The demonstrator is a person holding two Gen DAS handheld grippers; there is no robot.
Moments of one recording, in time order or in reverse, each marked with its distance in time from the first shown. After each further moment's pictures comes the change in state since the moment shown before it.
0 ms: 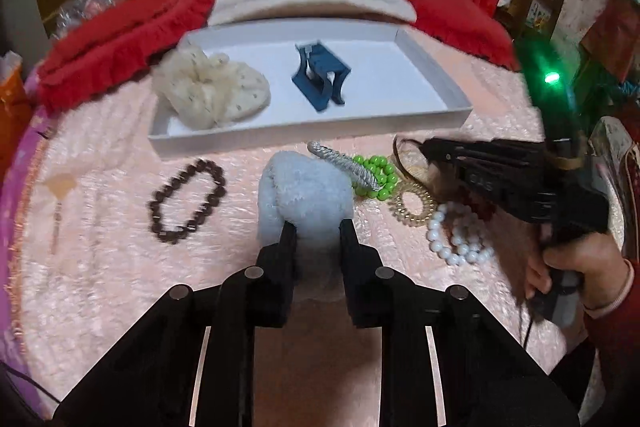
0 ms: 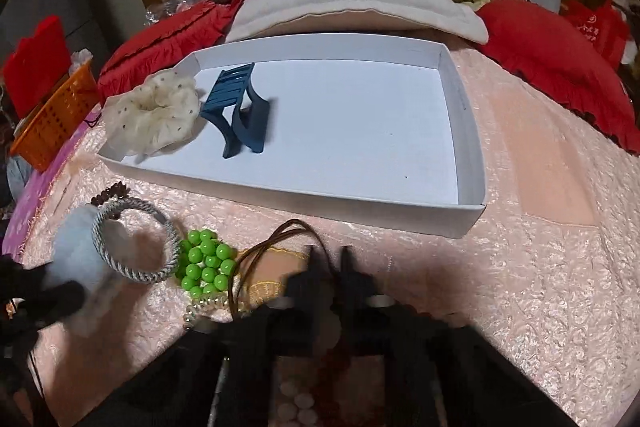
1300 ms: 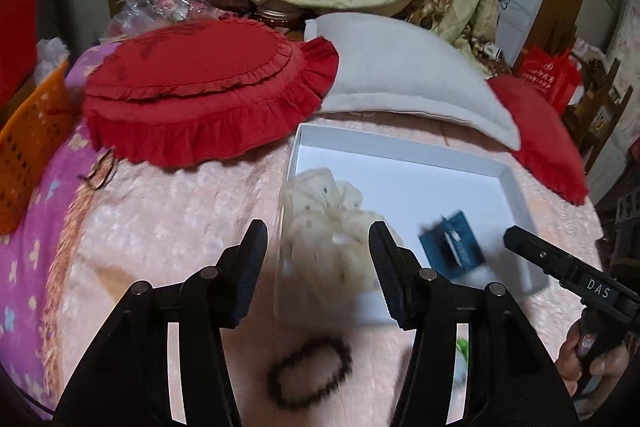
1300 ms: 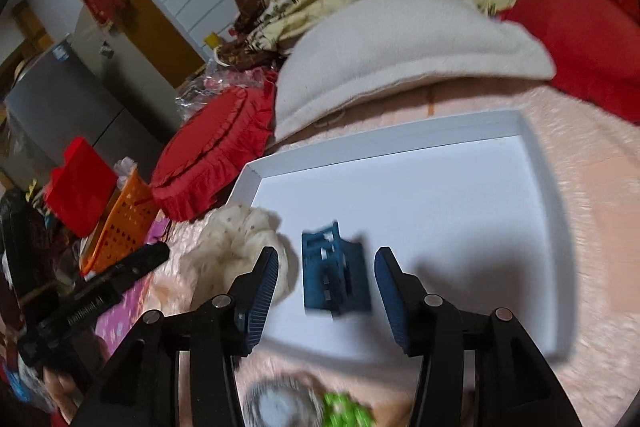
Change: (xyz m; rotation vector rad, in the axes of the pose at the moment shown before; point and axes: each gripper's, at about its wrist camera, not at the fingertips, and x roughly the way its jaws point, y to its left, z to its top) left arm 0.015 0.122 0.112 -0.260 -0.106 0.105; right arm -0.008 0.008 0.097 0.232 -0.099 0.292
